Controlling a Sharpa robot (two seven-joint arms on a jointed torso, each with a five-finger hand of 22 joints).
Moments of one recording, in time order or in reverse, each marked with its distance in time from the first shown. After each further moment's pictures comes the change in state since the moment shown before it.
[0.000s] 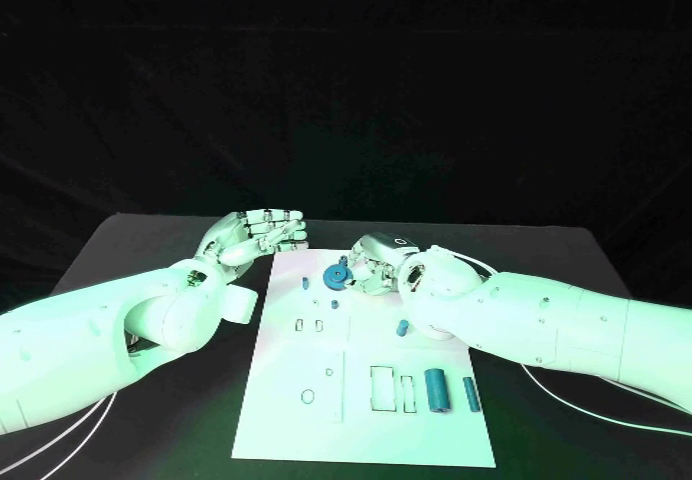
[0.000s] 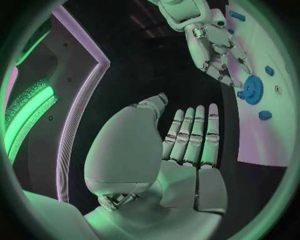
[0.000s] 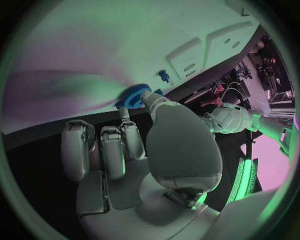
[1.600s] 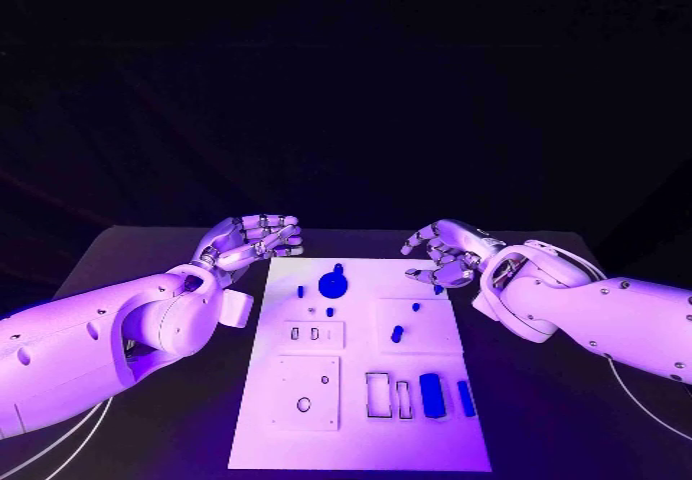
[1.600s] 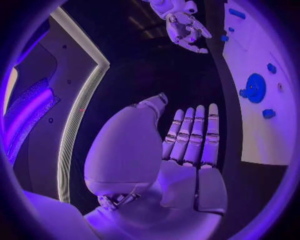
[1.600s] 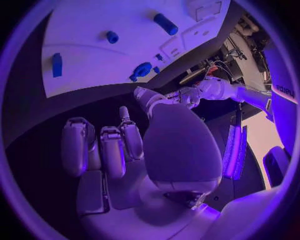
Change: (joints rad) left arm 0.000 -0.001 -0.001 -0.022 0.002 0.005 0.000; left_hand 0.000 0.000 0.000 0.000 0.000 0.000 0.000 0.005 0.002 0.000 0.000 0.005 0.000 0.015 0.000 -0.006 -0.001 0.000 0.000 0.000 0.000 0.000; right arm 0.062 -0.377 0.004 0.224 0.238 -0.044 0.264; right_hand 0.082 -0.032 0.037 -0.082 0.012 0.003 0.003 -0.009 -0.008 -0.029 0.004 -0.031 0.001 -0.002 0.002 -0.004 0.000 0.000 -0.024 -0.002 -0.043 0.000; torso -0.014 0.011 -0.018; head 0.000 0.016
